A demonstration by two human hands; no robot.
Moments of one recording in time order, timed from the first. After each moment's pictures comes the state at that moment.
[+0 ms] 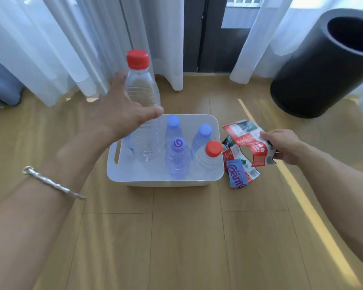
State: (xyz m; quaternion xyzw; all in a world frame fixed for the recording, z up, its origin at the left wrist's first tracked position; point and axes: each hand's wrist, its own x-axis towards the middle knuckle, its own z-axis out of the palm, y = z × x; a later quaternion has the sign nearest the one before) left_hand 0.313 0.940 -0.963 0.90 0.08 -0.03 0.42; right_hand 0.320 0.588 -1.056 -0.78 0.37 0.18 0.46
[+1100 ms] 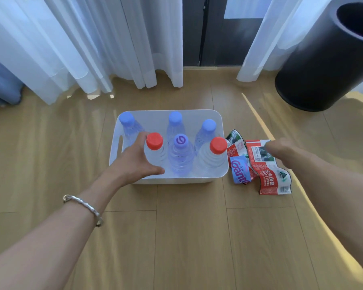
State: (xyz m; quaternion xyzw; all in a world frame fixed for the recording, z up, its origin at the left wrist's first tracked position) left_hand 0.262 0.948 -1.048 0.92 0.02 -0.21 0.34; right_hand 0.310 0.596 -1.083 -0.84 0.37 0.27 0.30
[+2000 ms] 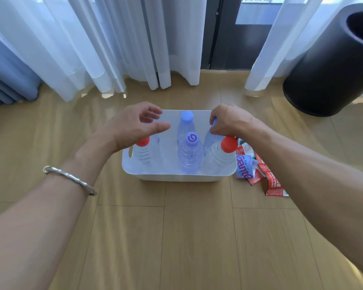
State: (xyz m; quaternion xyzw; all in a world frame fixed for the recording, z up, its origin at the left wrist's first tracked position) left_hand 0.288 0.968 -0.976 0.89 0.00 -0.18 0.42; right_hand 0.342 0.736 -1.011 -0.97 -0.06 0.19 0.11
